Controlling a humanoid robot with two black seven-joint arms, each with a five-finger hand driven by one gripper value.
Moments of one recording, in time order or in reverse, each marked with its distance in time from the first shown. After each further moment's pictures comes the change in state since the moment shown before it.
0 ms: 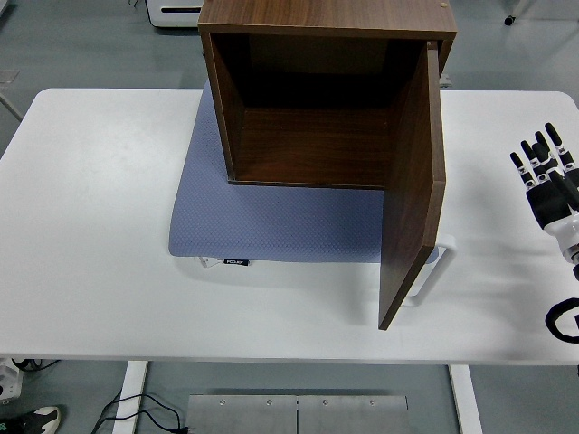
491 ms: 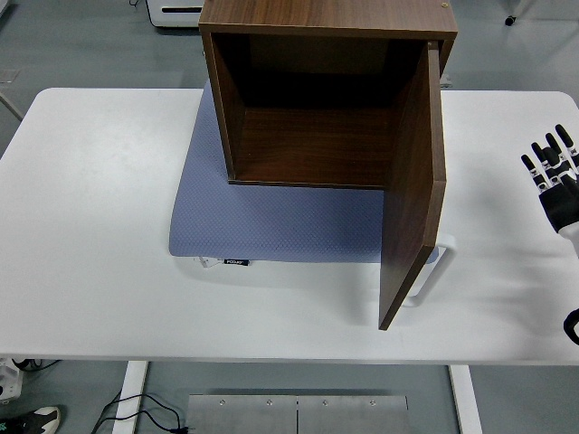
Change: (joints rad) left arm 0.000 0.000 0.000 0.000 0.000 0.000 0.001; right arm -0.035 -0.059 -0.010 0.011 -0.001 0.041 -0.008
